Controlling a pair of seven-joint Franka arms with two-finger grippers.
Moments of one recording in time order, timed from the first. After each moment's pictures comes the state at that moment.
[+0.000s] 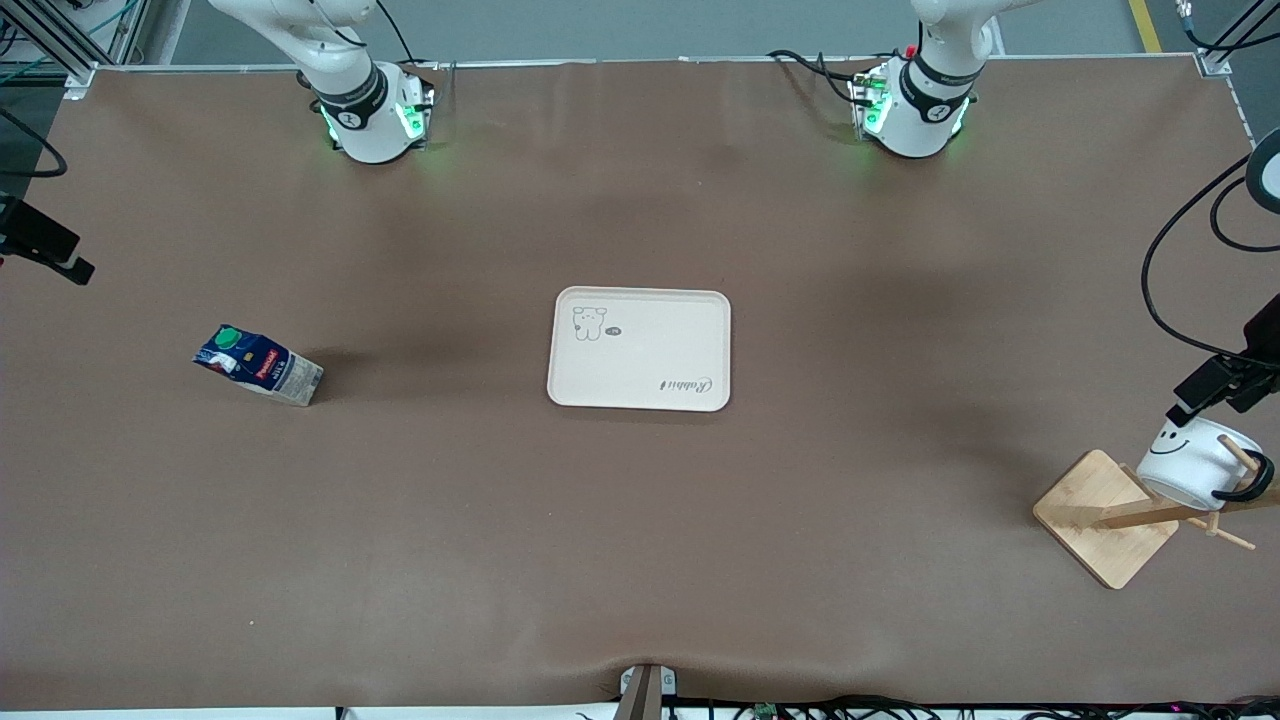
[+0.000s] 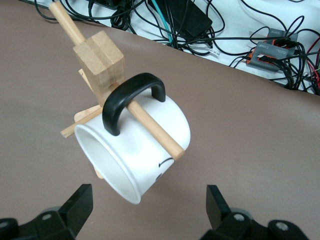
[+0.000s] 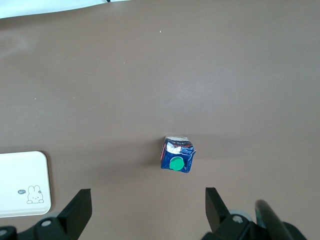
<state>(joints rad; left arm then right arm) 0.31 0.13 -0.08 -1.94 -0.27 2.45 0.15 -0.12 0.01 0.04 -1.46 0.02 1.56 0.04</state>
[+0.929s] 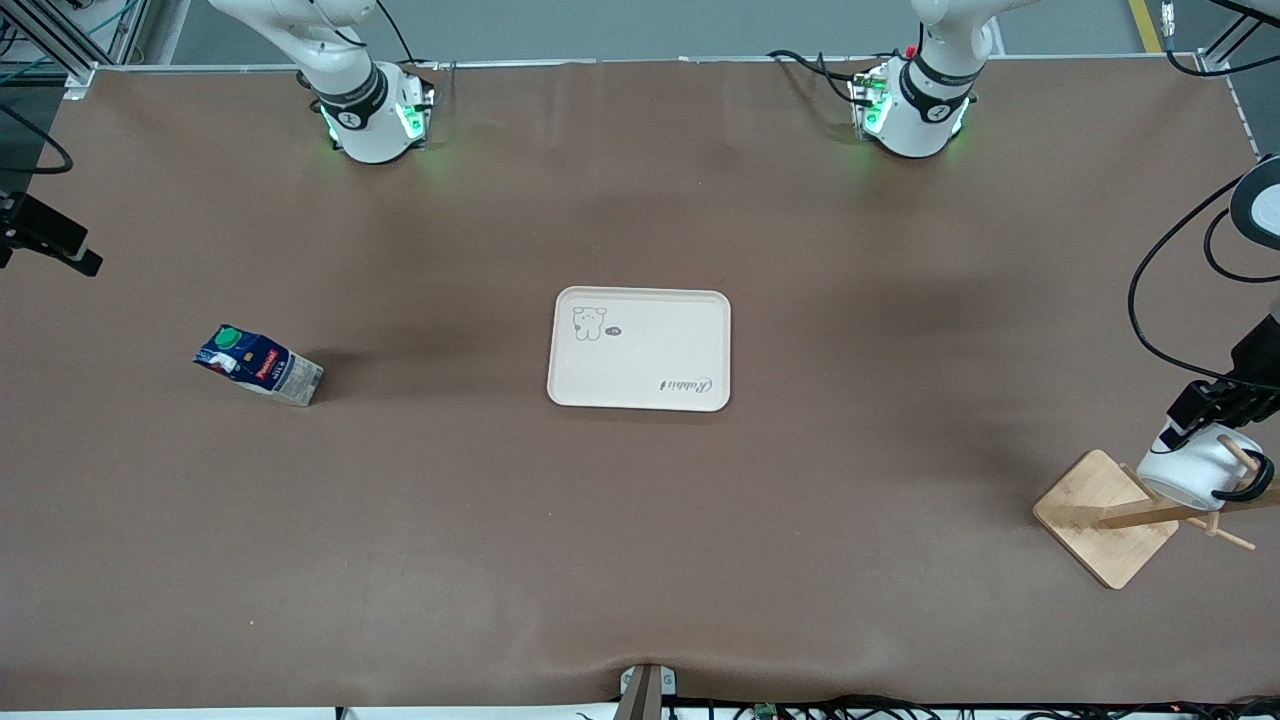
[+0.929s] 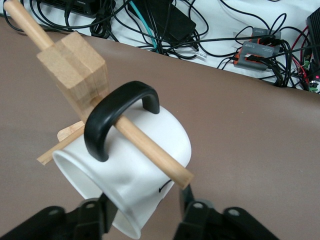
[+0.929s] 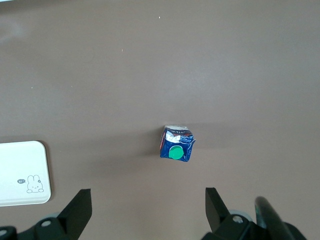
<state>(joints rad) 0.32 0.19 -0.08 -1.93 -0.38 2.51 0.34 -0.12 0.01 0.04 -1.46 0.02 1.51 0.04</state>
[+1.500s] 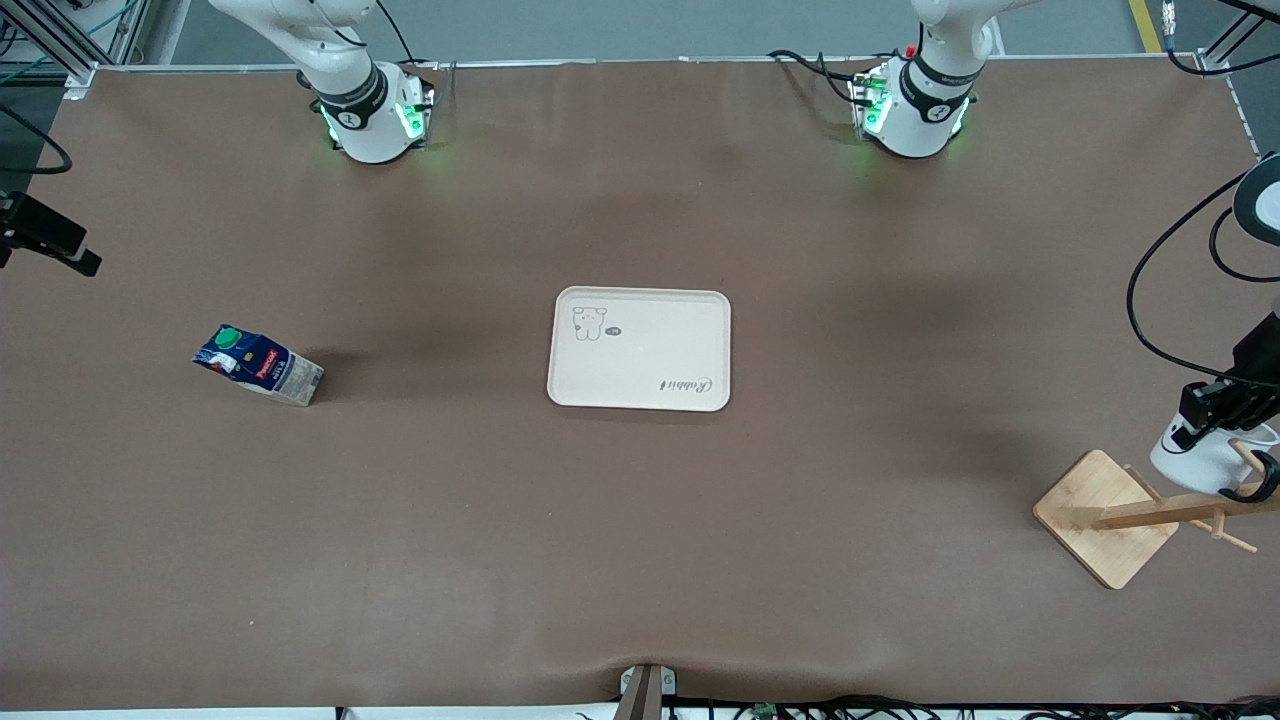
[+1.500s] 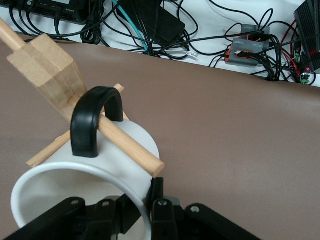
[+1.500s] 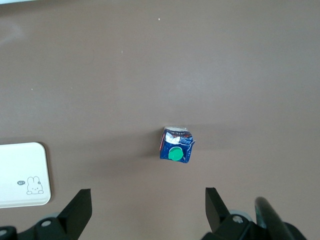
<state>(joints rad) 0.32 0.19 -0.09 -1.92 -0.39 2.50 0.40 -0.13 0.01 0.04 -1.46 0.02 1.52 0.04</state>
